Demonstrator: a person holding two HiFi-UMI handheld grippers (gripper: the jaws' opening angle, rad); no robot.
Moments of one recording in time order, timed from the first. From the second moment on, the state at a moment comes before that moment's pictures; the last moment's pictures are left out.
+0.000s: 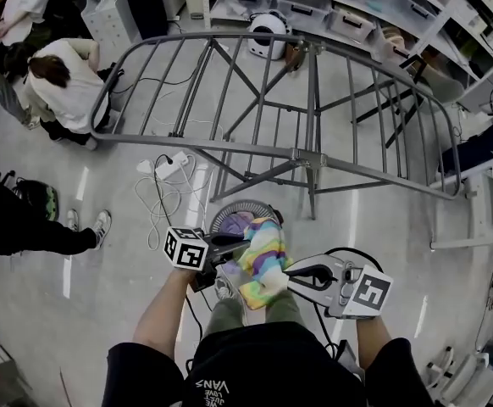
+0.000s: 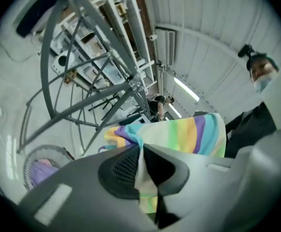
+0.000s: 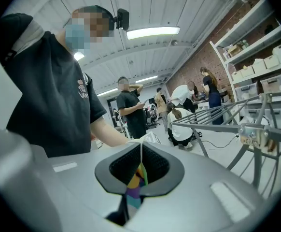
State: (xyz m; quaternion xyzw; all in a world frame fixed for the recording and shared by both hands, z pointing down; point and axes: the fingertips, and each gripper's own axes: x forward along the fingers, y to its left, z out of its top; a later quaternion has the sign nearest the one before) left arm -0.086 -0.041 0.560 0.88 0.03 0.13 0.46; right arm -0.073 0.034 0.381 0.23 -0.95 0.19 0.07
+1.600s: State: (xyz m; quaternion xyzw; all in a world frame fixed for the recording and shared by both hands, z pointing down) left arm -0.139 -0.082 0.315 0.91 -0.17 0.25 -0.29; right arm -0.045 -0.009 0.526 0.36 -0.87 0.28 0.21
